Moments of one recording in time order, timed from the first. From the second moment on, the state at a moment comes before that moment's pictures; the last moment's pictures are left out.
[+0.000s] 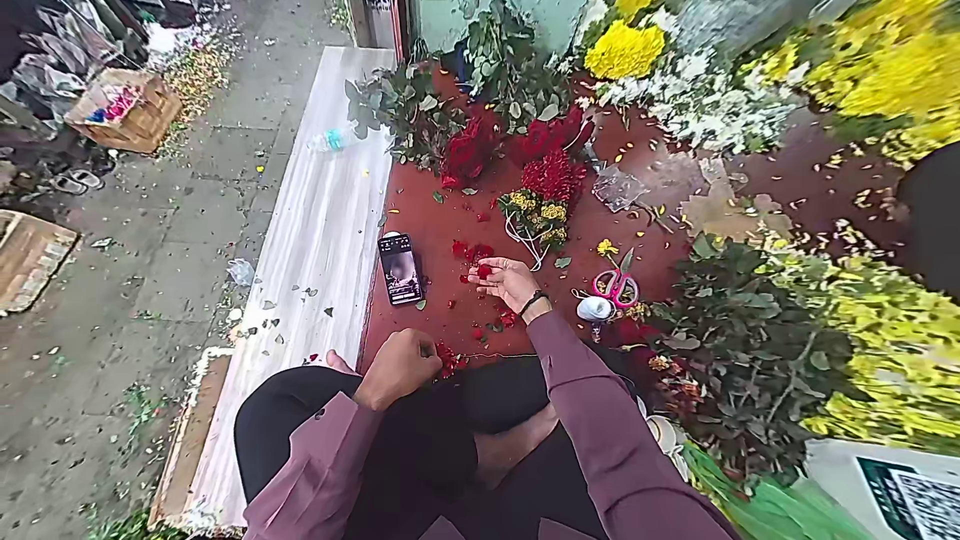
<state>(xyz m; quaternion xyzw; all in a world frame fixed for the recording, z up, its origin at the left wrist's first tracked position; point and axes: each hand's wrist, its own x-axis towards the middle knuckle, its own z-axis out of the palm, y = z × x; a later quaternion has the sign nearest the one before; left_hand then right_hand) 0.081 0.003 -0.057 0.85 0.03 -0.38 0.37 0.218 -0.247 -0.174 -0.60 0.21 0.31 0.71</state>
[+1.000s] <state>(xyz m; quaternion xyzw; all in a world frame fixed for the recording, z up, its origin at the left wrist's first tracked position) 0.083 0.002 -0.056 0.86 0.04 -0.39 0.34 0.146 -0.246 -0.101 -0.72 0.00 0.17 0.67</state>
